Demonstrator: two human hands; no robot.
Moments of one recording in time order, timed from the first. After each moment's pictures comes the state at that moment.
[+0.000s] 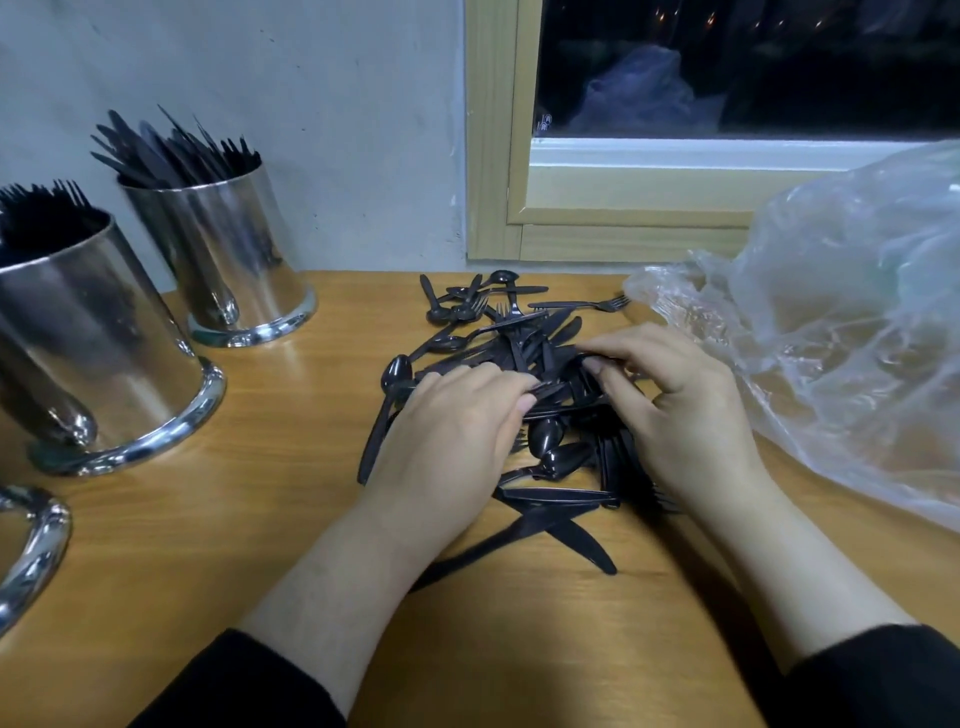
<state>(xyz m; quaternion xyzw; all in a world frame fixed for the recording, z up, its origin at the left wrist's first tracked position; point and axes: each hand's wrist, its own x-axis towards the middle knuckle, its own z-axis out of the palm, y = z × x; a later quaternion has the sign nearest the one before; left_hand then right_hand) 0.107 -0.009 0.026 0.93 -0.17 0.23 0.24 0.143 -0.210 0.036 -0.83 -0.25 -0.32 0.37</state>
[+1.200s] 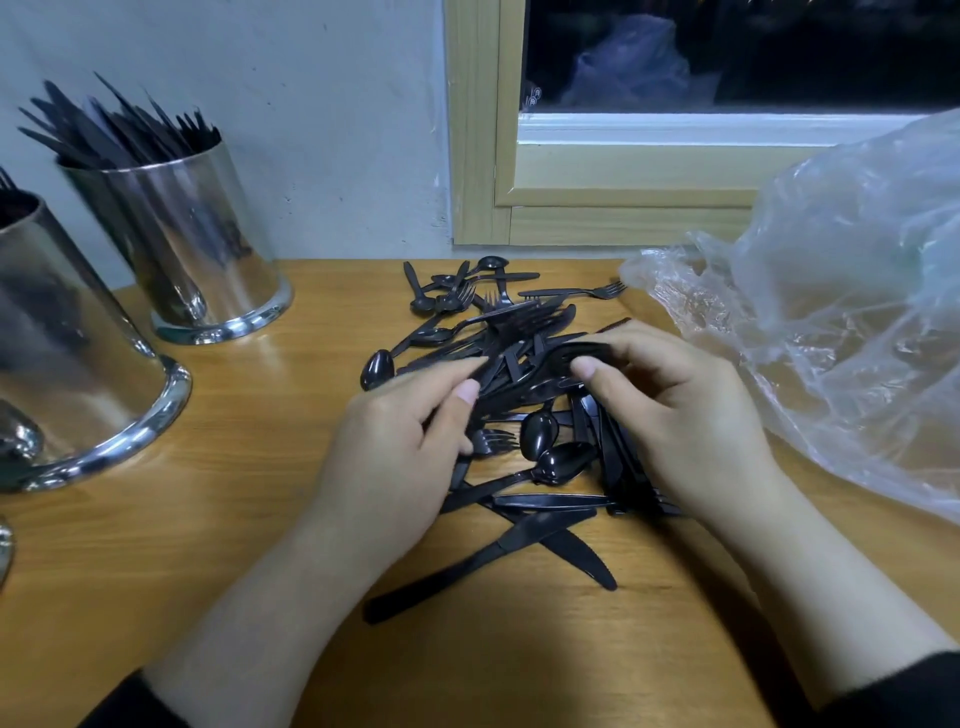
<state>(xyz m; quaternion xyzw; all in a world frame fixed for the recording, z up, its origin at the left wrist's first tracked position) 0.097 0.005 0.030 0.87 -0.07 0.18 0.45 0.137 -0.207 0.040 -0.83 -0.23 -0.19 0.48</state>
